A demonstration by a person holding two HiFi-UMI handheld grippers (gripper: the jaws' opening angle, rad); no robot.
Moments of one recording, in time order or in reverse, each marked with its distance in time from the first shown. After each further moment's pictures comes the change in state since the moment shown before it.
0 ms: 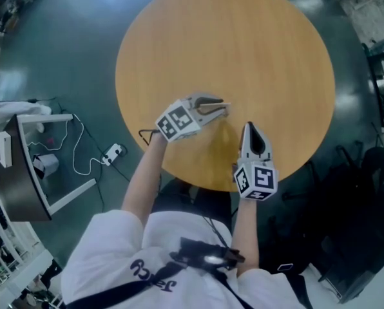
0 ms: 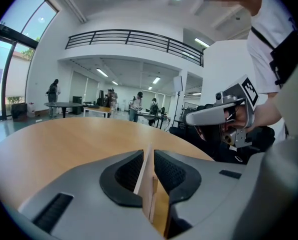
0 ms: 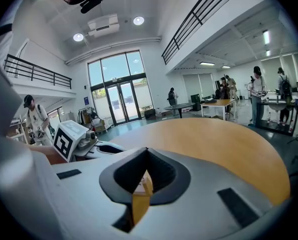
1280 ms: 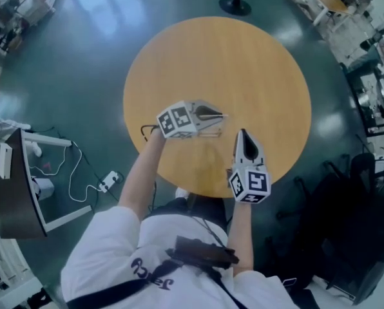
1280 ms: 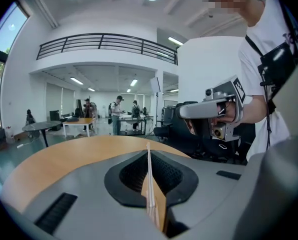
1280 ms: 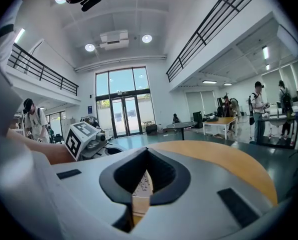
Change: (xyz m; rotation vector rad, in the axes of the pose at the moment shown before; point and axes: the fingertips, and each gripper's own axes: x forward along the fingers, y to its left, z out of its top) left arm -0.012 -0.016 0.060 0.232 0.003 -0.188; right arm -0.033 0.023 0.059 -0.068 -0.182 -0.002
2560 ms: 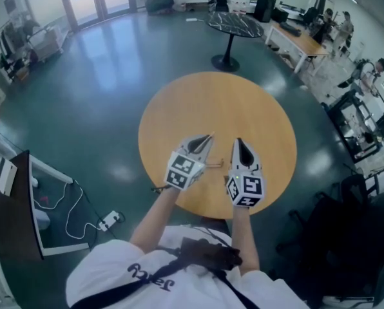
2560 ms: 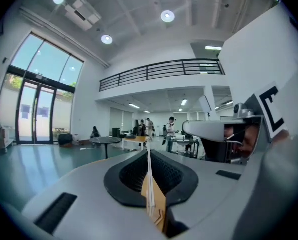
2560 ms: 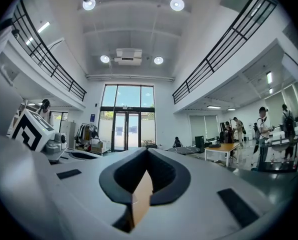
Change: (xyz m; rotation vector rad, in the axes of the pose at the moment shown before) left arm -0.119 -0.013 0.085 -0.173 -0.254 0.687; right arm -0.004 0.055 0.094 -0.145 -0.237 -0.018
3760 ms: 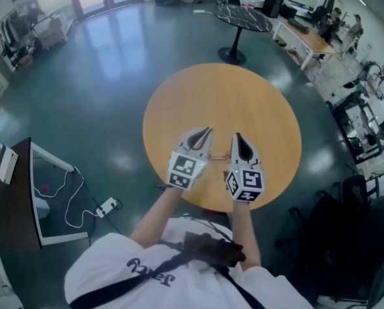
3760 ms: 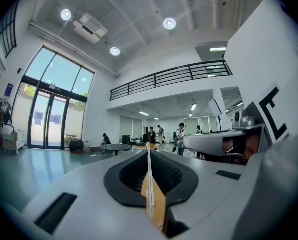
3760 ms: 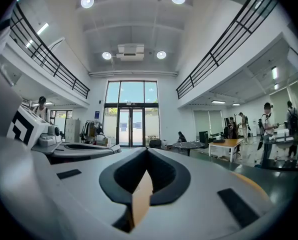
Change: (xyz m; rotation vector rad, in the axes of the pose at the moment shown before) left arm -0.030 0.008 0.011 -0.007 -0.093 0.135; right arm 0.003 0.023 -0.015 0.005 0.057 0.053
